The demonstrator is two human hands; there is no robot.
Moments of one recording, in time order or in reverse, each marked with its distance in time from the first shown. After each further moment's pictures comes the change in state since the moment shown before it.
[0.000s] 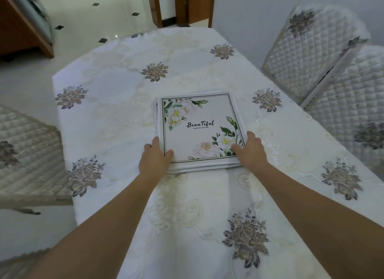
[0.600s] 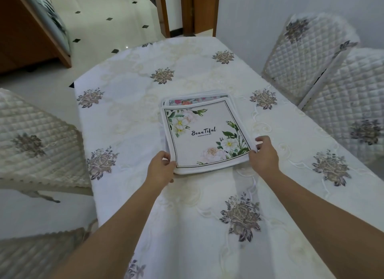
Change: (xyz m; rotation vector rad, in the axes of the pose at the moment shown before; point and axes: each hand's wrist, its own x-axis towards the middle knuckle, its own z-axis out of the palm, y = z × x) left_hand -0.097 -0.002 -0.019 -0.571 -0.093 -0.122; right_hand -0.063 0.038 -0.032 0.211 0.165 -0.053
